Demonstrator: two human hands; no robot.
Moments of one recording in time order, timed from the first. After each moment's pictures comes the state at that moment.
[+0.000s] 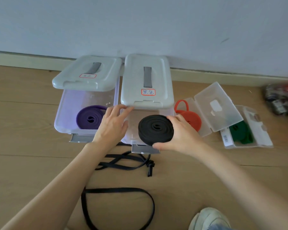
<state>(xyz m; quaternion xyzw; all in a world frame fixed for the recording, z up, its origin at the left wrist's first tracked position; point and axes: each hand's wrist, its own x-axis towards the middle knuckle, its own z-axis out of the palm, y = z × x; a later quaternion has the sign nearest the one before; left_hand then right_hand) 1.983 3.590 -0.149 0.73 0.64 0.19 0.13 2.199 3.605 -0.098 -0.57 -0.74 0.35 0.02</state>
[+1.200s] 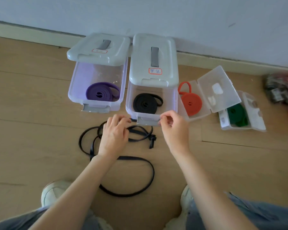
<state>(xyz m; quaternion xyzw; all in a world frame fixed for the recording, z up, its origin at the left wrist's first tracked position) 2.002 3.478 -0.153 0.64 0.70 0.27 0.16 2.168 3.523 -0.122 -0.66 -0.61 0.32 0.30</state>
